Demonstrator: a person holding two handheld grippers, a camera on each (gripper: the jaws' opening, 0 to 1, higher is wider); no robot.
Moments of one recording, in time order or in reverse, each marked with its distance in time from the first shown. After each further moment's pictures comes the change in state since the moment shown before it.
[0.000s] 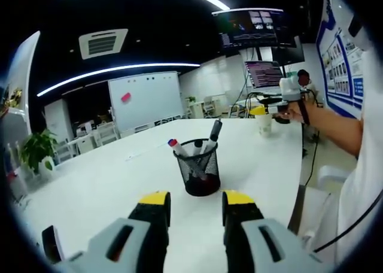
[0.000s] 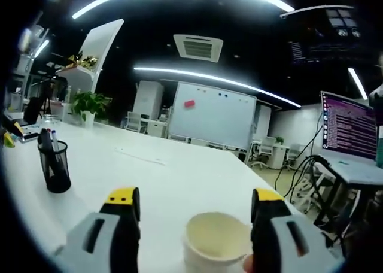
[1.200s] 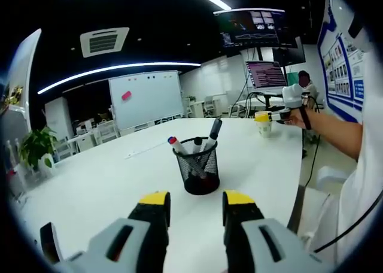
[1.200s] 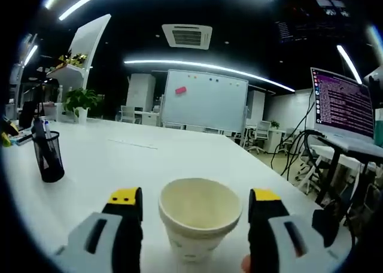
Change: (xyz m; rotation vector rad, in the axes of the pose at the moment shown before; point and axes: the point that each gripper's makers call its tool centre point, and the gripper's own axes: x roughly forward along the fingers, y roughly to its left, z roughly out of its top) left arm 0.000 -0.002 -0.003 -0.015 0.003 0.002; right arm -0.004 -0.017 -0.049 0.082 0.095 -0.030
